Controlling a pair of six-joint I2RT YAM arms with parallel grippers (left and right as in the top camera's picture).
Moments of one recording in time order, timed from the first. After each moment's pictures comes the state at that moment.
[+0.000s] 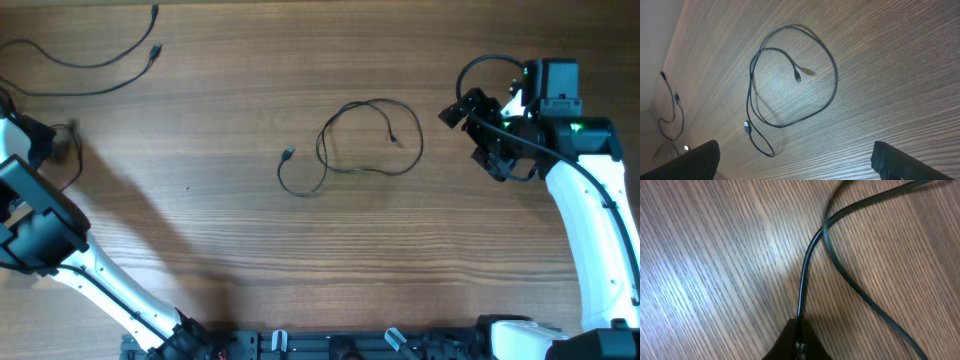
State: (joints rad) left arm 0.69 2.34 1.77 -0.55 -0.17 -0.42; right arm -0.01 1.41 1.24 -0.93 -0.32 0.76
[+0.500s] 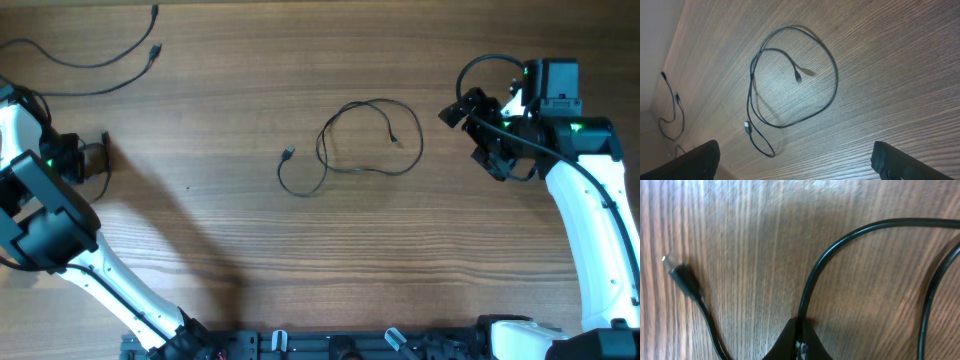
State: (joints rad) left arm 0.62 2.29 1.77 -1.04 -0.14 -1.13; right arm -0.01 1.41 1.24 -0.92 -0.32 0.76
